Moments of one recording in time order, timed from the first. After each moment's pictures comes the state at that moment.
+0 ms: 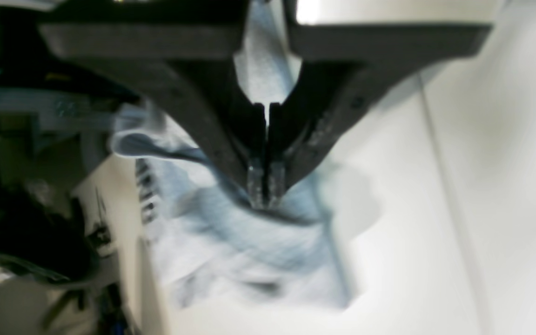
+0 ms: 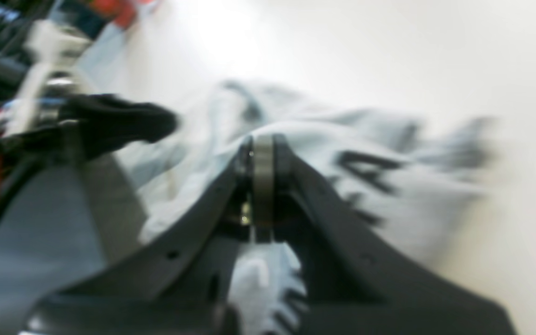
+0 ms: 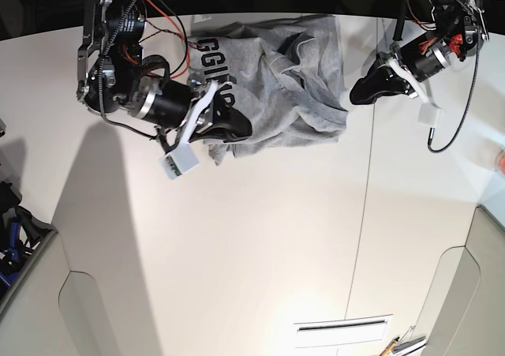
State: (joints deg) left arm 19.4 -10.2 -29.3 95.1 -66.5 -34.9 66.6; right arm -7.1 -1.9 3.2 105.8 43.5 32.9 -68.1
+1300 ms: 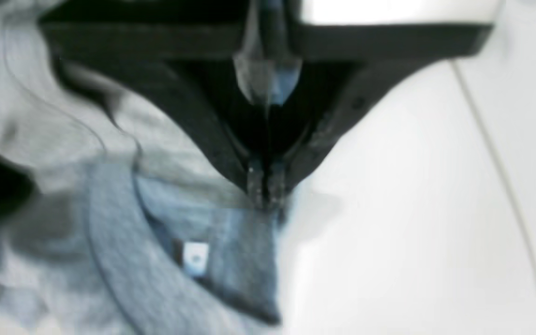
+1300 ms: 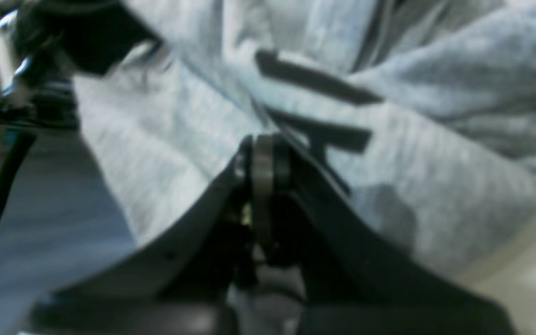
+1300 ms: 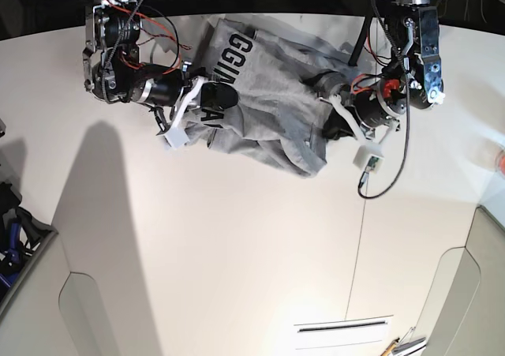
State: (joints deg) left arm 6.3 -8.4 -8.9 89.6 -22.1 -27.9 46.5; right arm -6.5 0.9 5.9 83.6 49.2 33.3 -70.0
